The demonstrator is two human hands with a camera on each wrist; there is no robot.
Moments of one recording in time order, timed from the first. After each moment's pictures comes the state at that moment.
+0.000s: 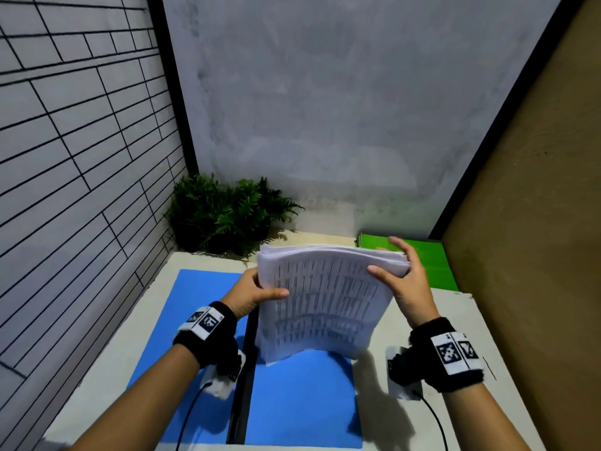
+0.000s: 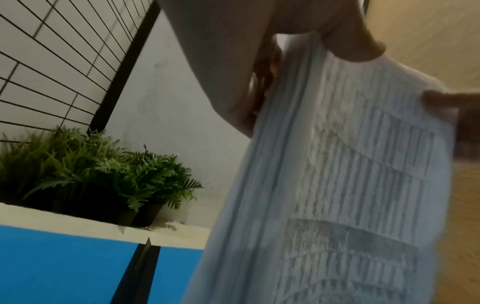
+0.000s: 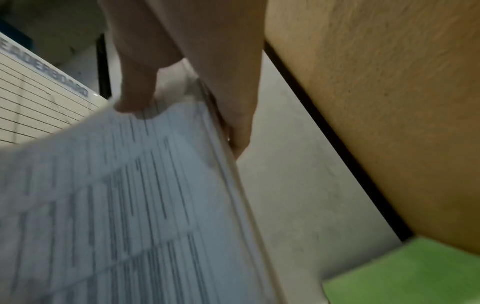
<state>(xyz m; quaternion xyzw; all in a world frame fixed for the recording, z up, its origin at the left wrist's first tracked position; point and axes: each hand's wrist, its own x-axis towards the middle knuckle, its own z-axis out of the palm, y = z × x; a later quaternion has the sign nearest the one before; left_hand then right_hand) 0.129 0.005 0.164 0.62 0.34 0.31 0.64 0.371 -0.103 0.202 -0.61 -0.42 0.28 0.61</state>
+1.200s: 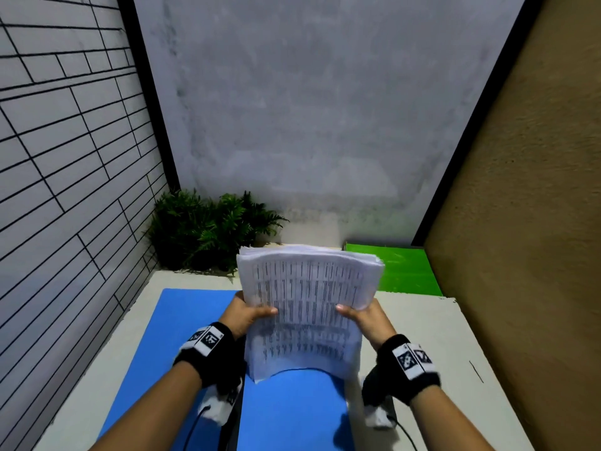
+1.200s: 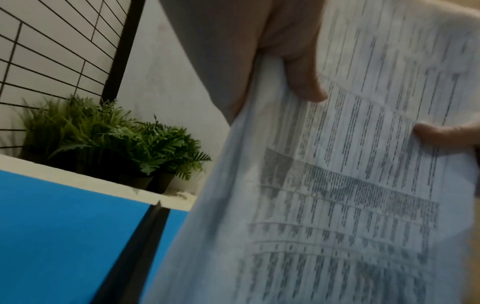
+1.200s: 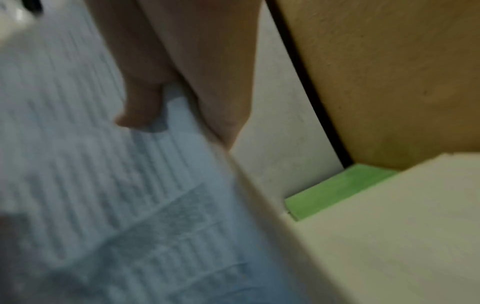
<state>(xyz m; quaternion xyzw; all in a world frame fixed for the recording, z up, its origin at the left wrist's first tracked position) 0.146 0.011 0.135 0.57 0.42 0.30 0.64 0.363 -0.102 0.151 -0.62 -0.41 0.43 0.52</state>
